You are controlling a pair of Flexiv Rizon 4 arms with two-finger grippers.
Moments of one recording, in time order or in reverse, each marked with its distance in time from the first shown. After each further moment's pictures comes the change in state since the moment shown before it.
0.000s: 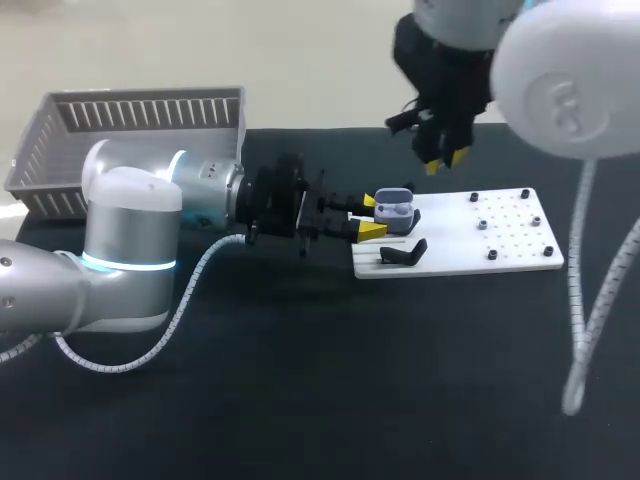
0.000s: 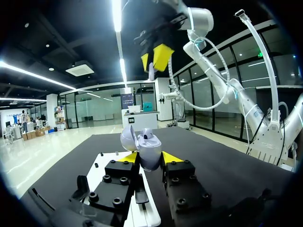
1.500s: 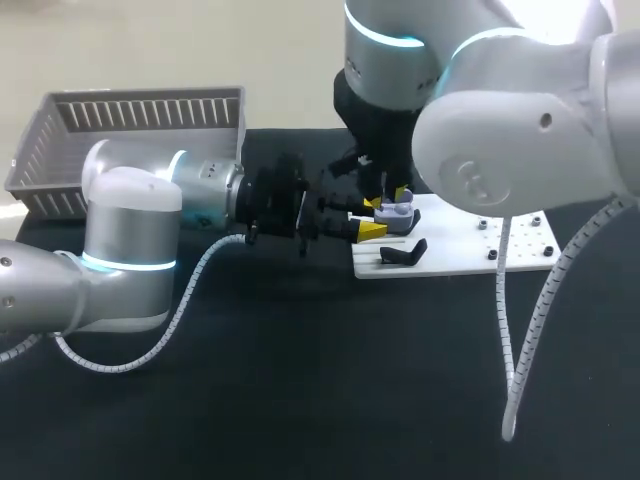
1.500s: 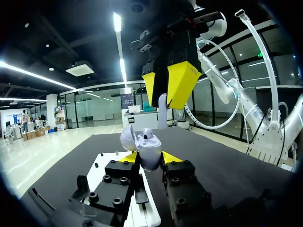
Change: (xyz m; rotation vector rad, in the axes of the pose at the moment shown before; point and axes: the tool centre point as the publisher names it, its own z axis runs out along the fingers) left arm 0.000 0.000 0.000 0.000 0.000 0.000; right arm -0.021 0.050 0.062 -0.025 -0.006 -0.021
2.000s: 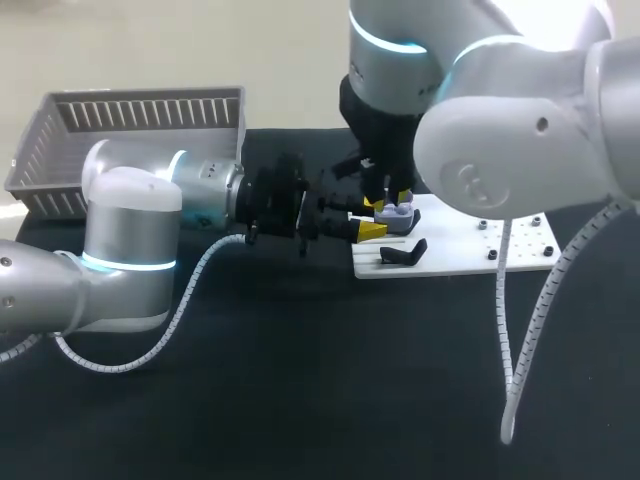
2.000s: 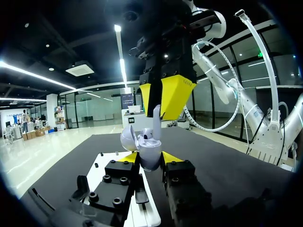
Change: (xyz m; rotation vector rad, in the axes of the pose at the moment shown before) left arm 0.000 0.000 0.000 0.000 0.000 0.000; right arm -0.001 -0.005 0.009 -0.004 0.003 0.043
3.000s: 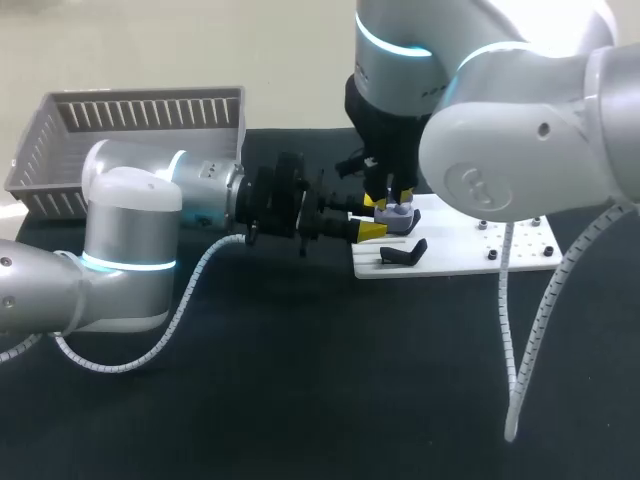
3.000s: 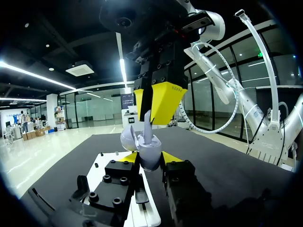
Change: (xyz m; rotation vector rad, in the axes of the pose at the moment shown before) left arm 0.000 0.000 0.000 0.000 0.000 0.000; right arm -0.005 -0.005 0.005 0.001 -0.012 0.020
